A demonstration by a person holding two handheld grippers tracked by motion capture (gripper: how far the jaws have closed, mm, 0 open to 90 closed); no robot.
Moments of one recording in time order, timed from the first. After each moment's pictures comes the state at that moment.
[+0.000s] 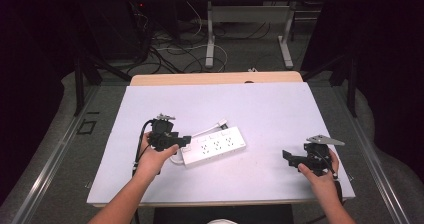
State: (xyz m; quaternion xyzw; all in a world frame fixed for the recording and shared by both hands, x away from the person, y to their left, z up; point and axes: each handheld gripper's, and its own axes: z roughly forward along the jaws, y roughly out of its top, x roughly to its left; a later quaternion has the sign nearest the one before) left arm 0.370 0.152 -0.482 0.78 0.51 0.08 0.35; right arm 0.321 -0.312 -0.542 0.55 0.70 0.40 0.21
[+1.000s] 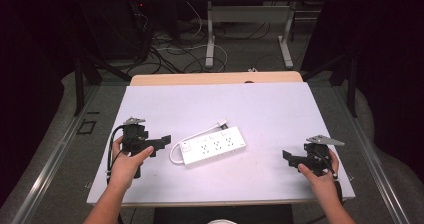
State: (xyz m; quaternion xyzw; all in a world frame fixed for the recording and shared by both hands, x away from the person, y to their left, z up) left arm 0.357 0.221 -0.487 0.72 0.55 0.10 0.41; right arm 0.320 -0.312 -0.542 0.55 0.71 0.40 0.21
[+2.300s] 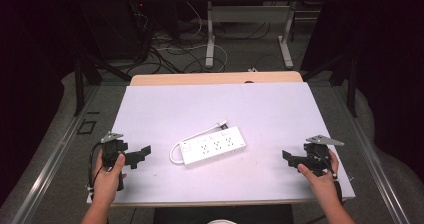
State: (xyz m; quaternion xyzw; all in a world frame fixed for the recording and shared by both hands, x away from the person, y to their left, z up) left arm 0.335 0.276 -0.531 0.70 0.57 0.15 0.41; right arm 0.320 -0.311 -0.542 0.55 0.71 0.40 0.21
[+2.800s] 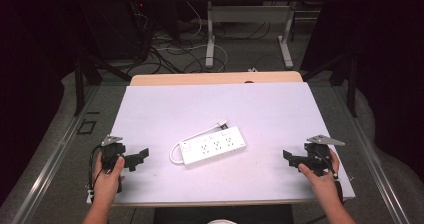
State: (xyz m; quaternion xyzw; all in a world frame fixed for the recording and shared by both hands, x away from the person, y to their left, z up) left arm 0.335 0.282 -0.545 0.69 0.58 0.16 0.39; right arm 0.320 -0.313 -0.542 0.55 0.70 0.40 0.22
